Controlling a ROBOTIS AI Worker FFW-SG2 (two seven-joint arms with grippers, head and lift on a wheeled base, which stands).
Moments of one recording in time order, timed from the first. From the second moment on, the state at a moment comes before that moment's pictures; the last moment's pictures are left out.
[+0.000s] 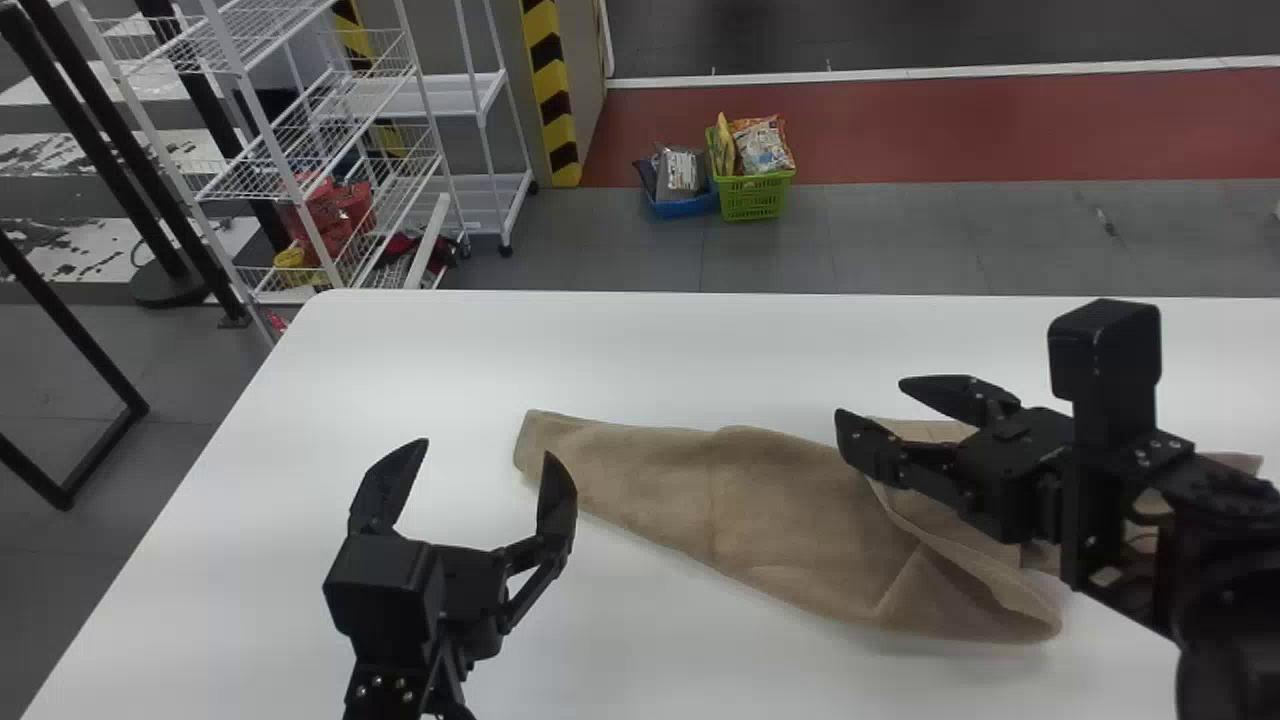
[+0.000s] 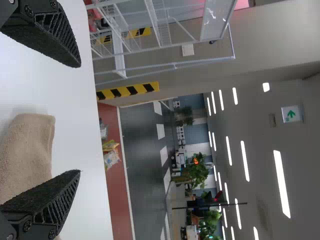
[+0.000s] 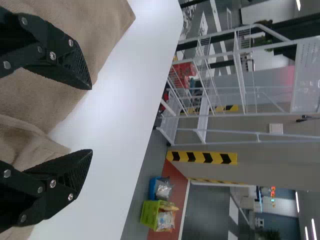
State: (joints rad) left arm 0.53 0.12 -0.08 -2.06 -0.10 0.01 0.17; right arm 0.06 -0.03 0.07 -2.01 0.17 0.70 0.64
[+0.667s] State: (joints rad) left arm 0.50 0.12 -0.07 -2.04 -0.09 0.01 0.17; right arm -0.04 -0.03 0.11 -1.95 0.57 0.86 1.08
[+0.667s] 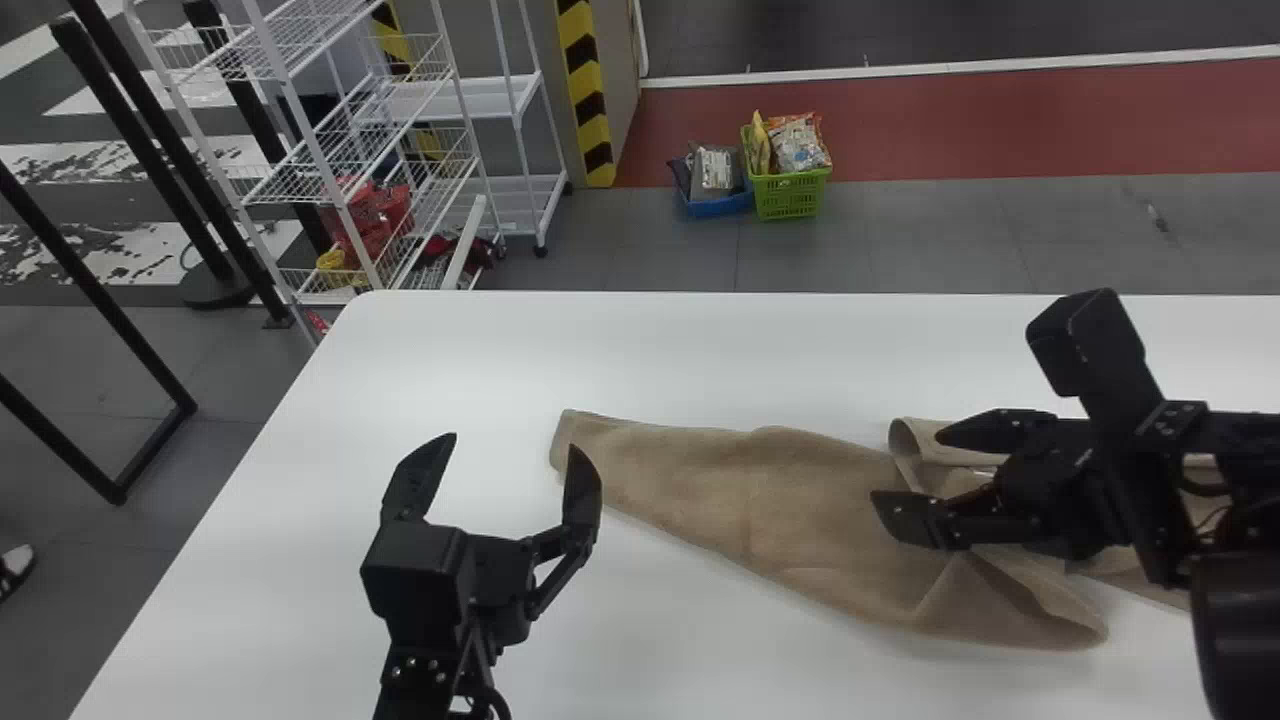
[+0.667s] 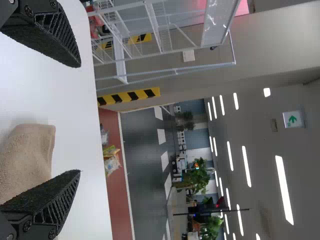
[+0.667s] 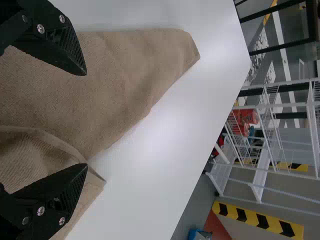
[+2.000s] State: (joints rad) left arm 0.50 0.11 -0.11 -2.04 -0.13 0.05 0.18; right arm -0.22 -0.05 0.09 -1.66 0.92 0.57 1.21
